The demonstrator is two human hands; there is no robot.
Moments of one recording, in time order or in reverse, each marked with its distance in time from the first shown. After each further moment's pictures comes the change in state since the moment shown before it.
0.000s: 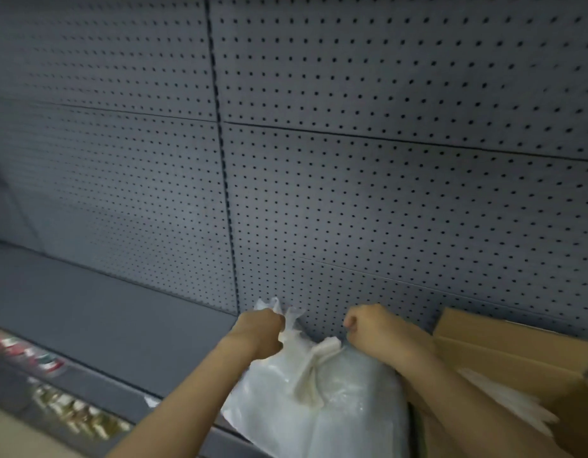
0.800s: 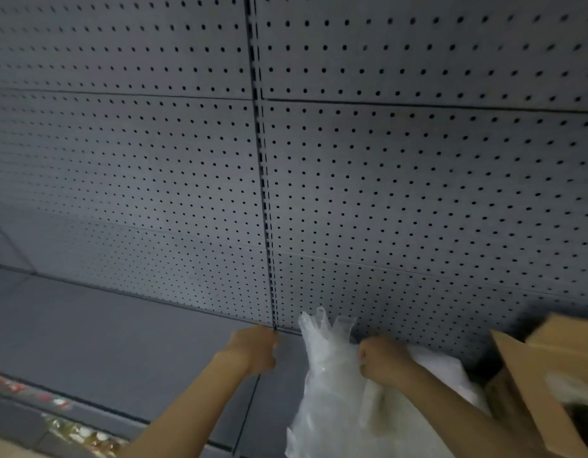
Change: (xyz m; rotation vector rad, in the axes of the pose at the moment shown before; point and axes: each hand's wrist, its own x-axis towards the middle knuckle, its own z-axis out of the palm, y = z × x) left_hand 0.076 -0.163 0.038 -0.035 -0.219 0.018; right_hand 0.119 -0.082 0.112 -0.057 -0.238 0.160
